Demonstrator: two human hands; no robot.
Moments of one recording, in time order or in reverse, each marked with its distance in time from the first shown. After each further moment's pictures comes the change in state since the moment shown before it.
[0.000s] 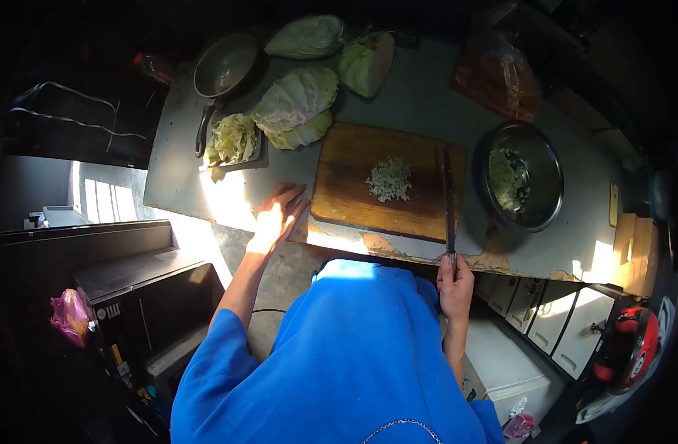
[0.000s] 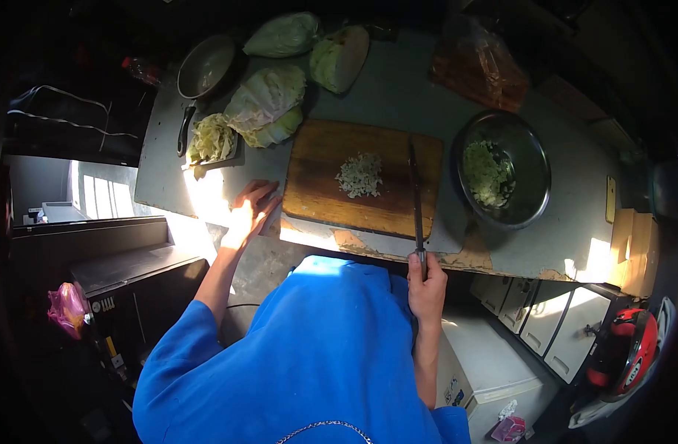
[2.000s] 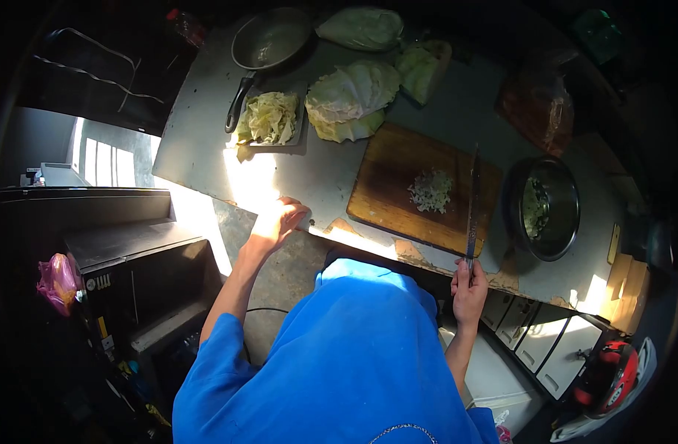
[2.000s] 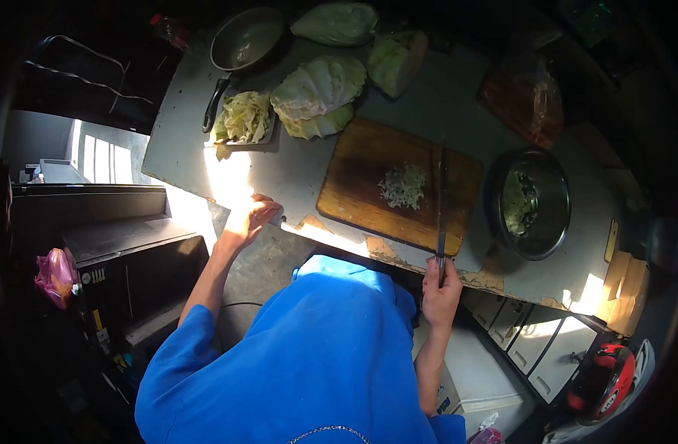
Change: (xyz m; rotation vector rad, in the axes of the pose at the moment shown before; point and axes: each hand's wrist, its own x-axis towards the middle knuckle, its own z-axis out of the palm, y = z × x) left_hand -0.050 -0.077 -0.042 -0.216 -0.177 0.005; right_hand 0.007 -0.023 0.036 0.025 -0.039 -0.033
